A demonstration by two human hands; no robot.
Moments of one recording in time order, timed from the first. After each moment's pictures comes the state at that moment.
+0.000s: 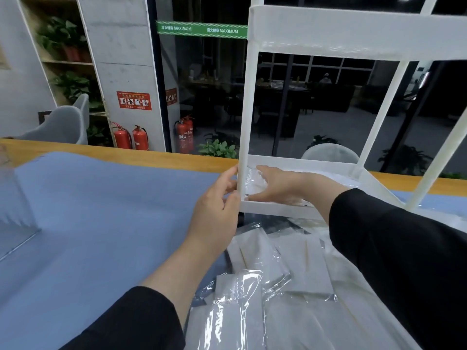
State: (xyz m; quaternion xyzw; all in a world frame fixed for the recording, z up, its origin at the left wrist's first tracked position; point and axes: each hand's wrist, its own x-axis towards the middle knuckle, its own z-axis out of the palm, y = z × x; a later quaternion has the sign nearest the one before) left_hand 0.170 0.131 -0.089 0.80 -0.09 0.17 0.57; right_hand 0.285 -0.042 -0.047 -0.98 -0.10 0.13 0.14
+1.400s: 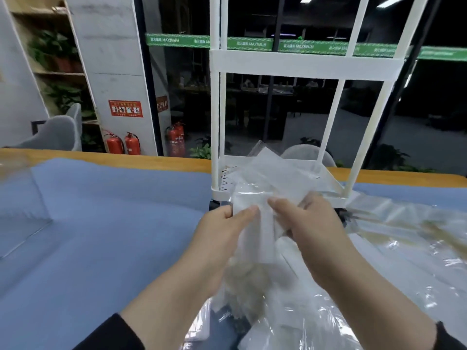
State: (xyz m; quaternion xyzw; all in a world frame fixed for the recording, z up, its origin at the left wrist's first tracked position) left_hand 0.057 0.076 -0.054 0.65 -0.01 -0.06 0.76; right_hand 0.045 -0.075 -0.028 -0.73 -0.02 -0.11 0.68
